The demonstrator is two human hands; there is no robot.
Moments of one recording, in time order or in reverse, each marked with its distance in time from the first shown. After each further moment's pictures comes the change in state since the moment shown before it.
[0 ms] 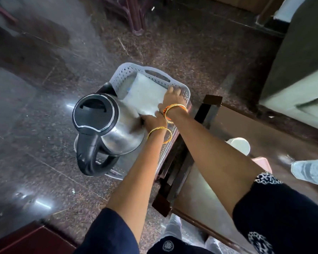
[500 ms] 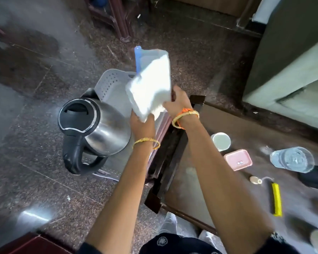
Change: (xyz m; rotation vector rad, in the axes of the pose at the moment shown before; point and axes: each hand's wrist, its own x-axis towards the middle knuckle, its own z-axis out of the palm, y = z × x) left_hand -0.077 0.016 -0.022 -0.340 -0.044 0.392; right_hand -0.070 0.054 -0.059 0.841 0.119 -0.030
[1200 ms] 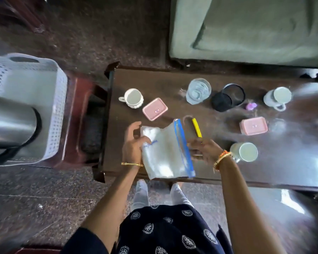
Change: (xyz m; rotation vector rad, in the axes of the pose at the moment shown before) left_hand -0.245 -0.139 0.055 0.326 -0.605 -0.041; right_hand -0.267 0.296 -0.234 0.669 -0.079 0.679
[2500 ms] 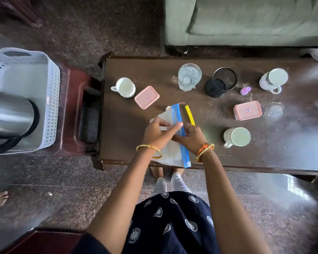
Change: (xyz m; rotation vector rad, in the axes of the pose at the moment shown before) left_hand -0.050 0.057 0.074 0.409 -0.267 -0.091; right_hand -0.029 0.007 0.018 -0.332 0.165 -0.475
